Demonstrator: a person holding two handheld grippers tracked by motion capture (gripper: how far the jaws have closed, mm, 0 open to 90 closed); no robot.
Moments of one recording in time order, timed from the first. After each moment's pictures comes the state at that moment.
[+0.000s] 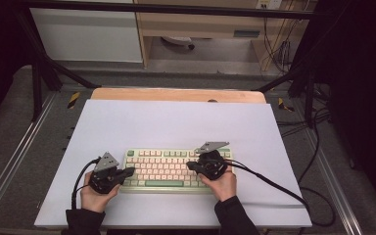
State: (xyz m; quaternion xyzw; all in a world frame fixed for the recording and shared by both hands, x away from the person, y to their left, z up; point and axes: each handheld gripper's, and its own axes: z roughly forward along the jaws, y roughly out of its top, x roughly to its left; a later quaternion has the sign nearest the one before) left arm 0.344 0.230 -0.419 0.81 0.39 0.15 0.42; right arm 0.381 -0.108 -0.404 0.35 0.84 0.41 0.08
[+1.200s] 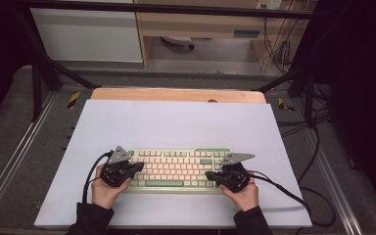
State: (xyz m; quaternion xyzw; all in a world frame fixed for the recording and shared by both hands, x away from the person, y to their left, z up) left arm 0.361 0.198 -0.414 0.82 0.38 0.15 0.40; right arm 0.351 -0.165 -0.413 0.36 0.83 0.41 0.08
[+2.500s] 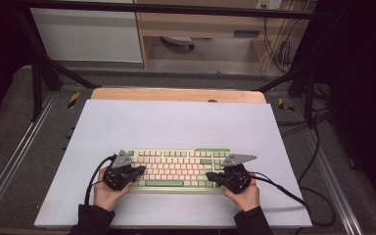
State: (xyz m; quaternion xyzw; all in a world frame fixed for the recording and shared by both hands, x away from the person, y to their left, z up) left arm 0.357 0.200 -0.425 0.83 0.37 0.15 0.40; right arm 0.349 -0.168 -0.413 0.35 0.83 0.42 0.07
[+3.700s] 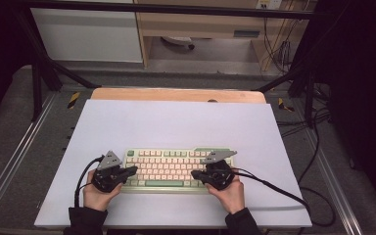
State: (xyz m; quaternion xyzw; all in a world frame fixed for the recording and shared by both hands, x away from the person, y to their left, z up) left arm 0.347 0.223 -0.417 0.81 0.38 0.15 0.42; right arm 0.358 -0.123 -0.408 0.32 0.85 0.41 0.07
